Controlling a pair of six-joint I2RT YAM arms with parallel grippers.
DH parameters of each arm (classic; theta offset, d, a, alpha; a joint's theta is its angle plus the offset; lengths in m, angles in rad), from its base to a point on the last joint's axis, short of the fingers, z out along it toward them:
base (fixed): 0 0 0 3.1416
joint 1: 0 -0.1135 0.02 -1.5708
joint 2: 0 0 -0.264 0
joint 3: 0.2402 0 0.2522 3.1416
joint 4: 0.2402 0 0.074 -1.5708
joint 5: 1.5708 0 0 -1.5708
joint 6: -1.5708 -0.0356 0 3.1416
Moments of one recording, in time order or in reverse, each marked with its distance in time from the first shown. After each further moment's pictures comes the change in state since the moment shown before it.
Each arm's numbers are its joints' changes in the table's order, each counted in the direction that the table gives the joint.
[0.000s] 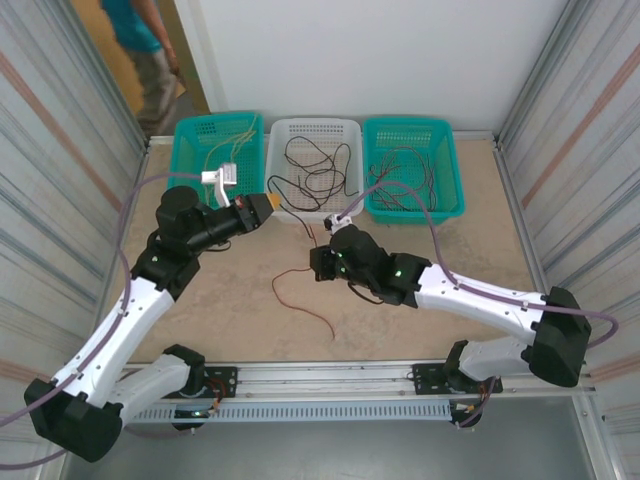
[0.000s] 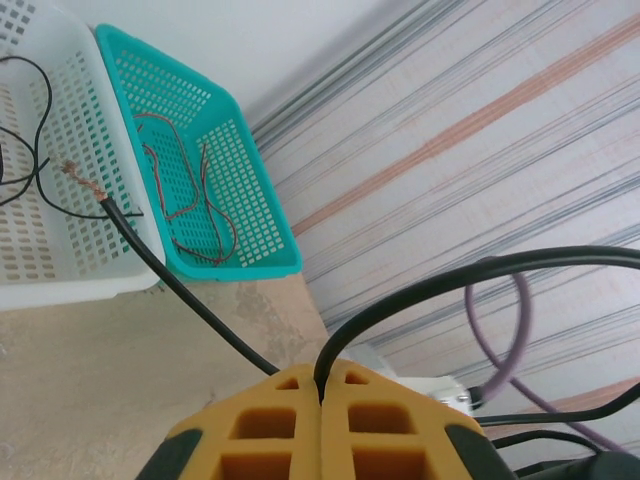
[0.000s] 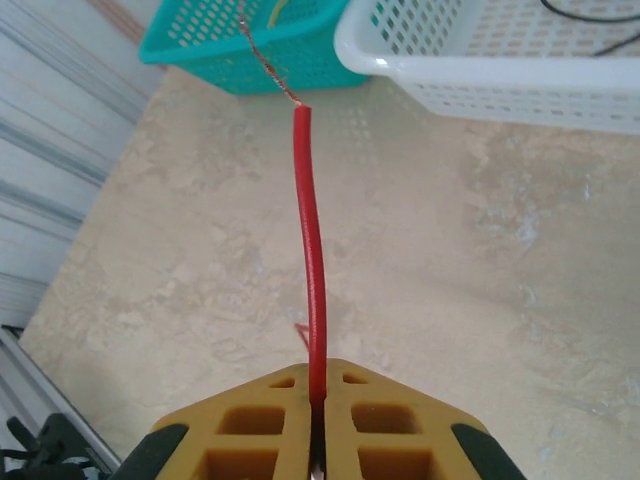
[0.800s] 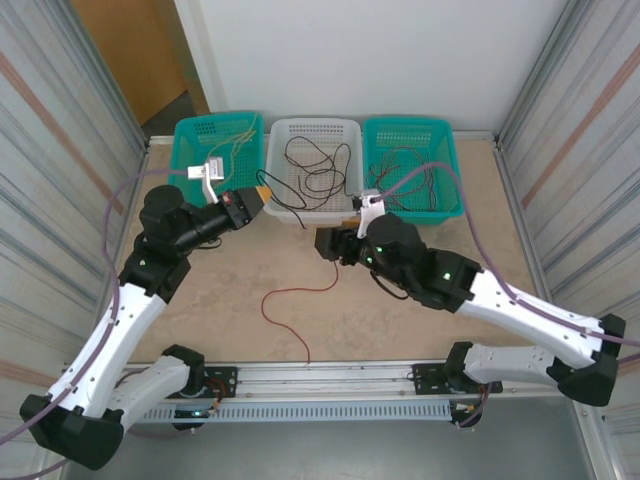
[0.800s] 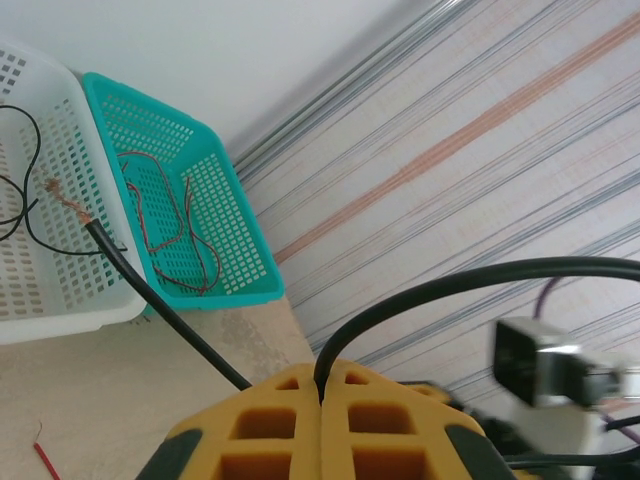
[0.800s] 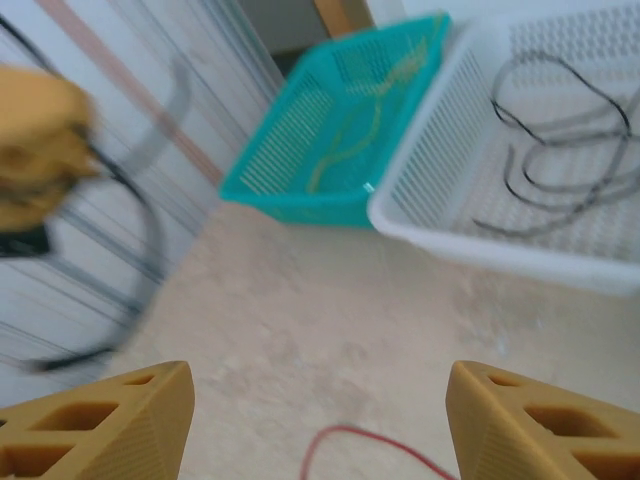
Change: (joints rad) left arm -0.034 0.037 0.041 0.022 0.021 0.005; right arm -0.042 0.227 0.164 0.134 0.151 0.106
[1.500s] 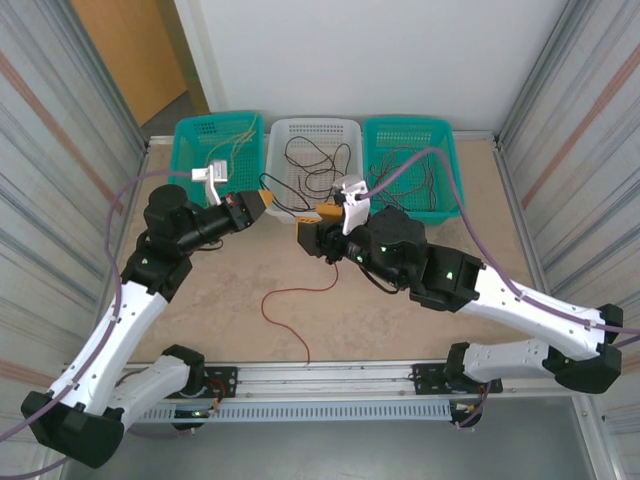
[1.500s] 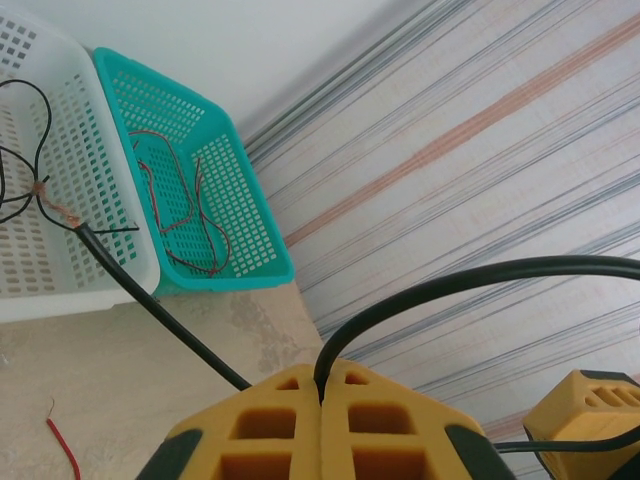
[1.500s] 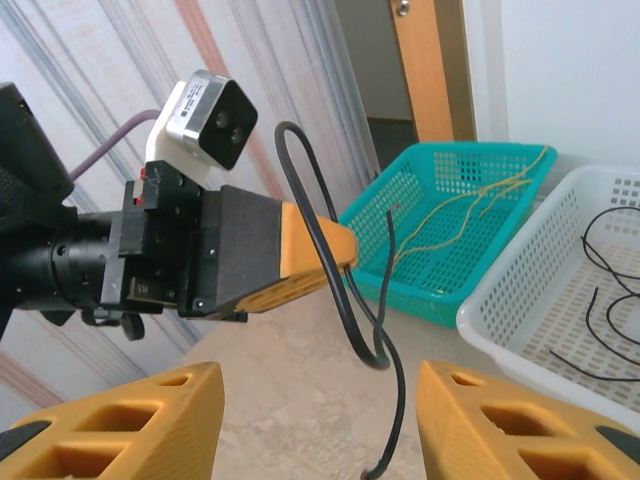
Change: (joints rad) left arm 0.000 -0.010 -0.008 0.029 0.014 -0.012; right arm -0.107 -0.078 0.166 -0.083 0.020 0.220
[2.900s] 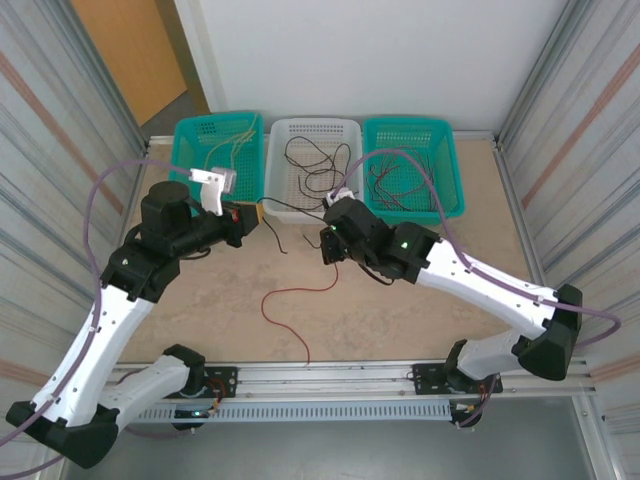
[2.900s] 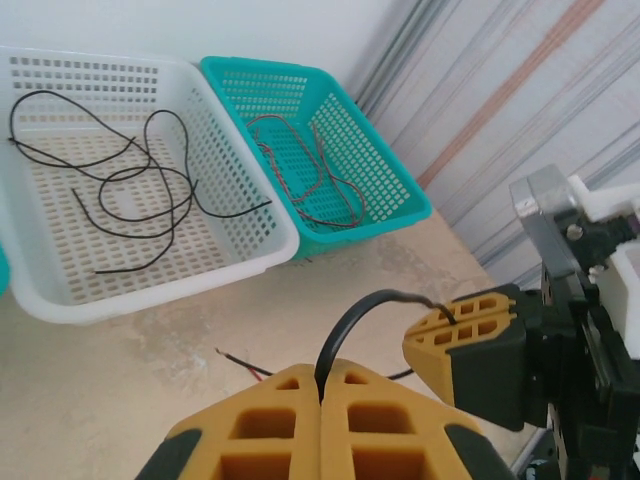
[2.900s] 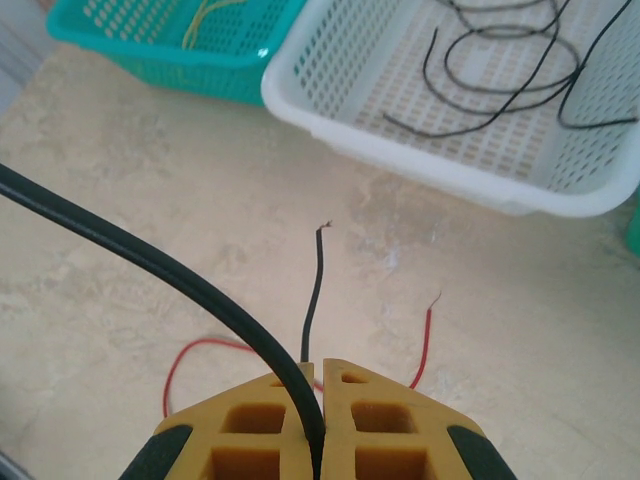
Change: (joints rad) left arm 0.067 0.010 0.201 0.463 -0.229 -0.501; right arm 0.166 -0.216 0.043 0.425 -0.052 -0.116
